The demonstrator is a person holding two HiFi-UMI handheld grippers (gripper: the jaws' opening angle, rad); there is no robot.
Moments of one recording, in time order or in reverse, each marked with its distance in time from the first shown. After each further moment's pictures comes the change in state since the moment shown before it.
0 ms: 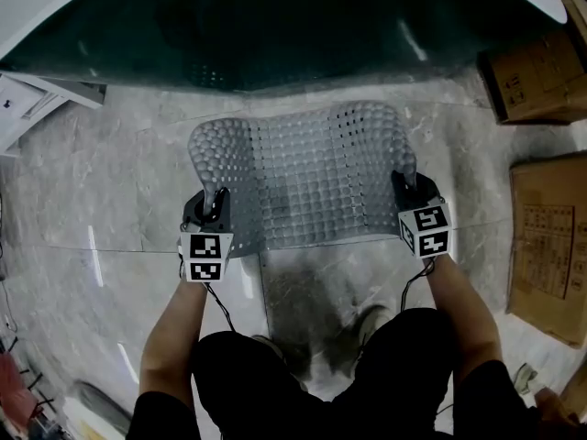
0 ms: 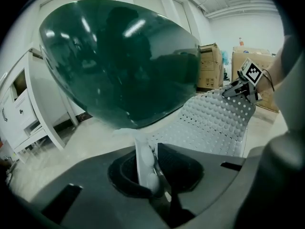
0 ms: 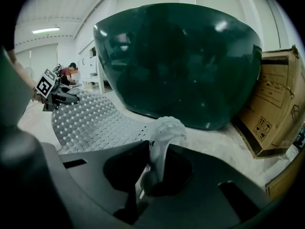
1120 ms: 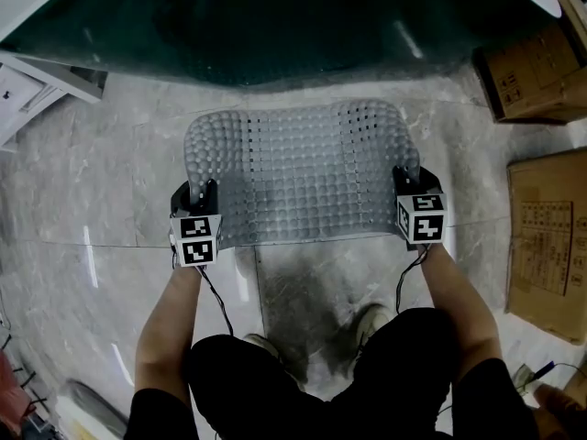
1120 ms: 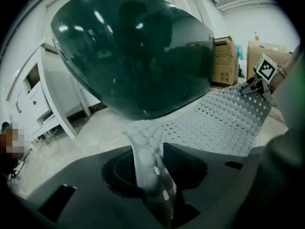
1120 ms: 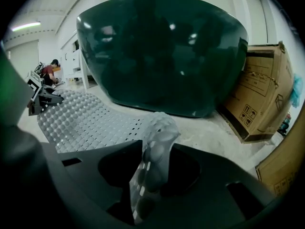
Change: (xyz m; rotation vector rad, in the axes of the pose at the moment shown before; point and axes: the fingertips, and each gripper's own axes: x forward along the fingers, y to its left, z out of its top) left arm 0.006 0.033 -0.035 -0.072 0.085 0.134; right arm 0.005 -0.022 -0.029 0.097 0.103 -0.144
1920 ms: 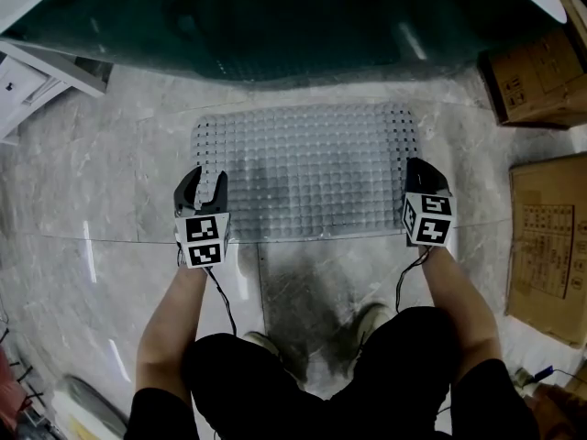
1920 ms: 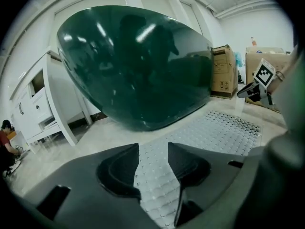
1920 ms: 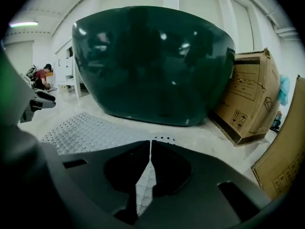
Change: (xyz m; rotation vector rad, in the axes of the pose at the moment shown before) left arm -0.013 -0.007 0.031 -0.016 -0.127 0.014; right arm -0.012 -0.012 0.024 0.055 -0.113 -0.091
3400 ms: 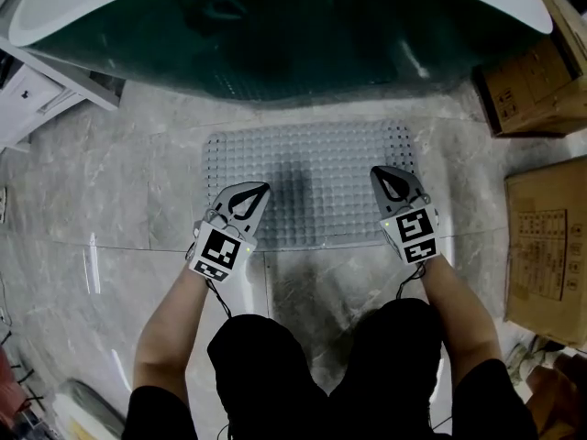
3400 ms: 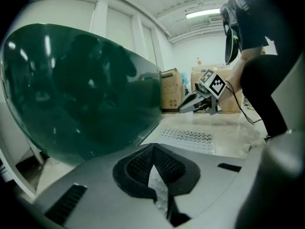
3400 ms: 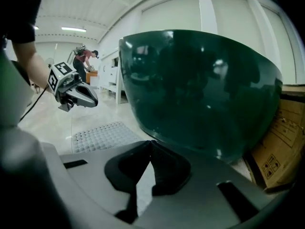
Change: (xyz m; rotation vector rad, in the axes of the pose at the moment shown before) left arm -0.046 -0.103 0.090 0.271 -0.243 -0.527; right arm -0.045 0.104 0.081 -0.300 -0.187 0.368
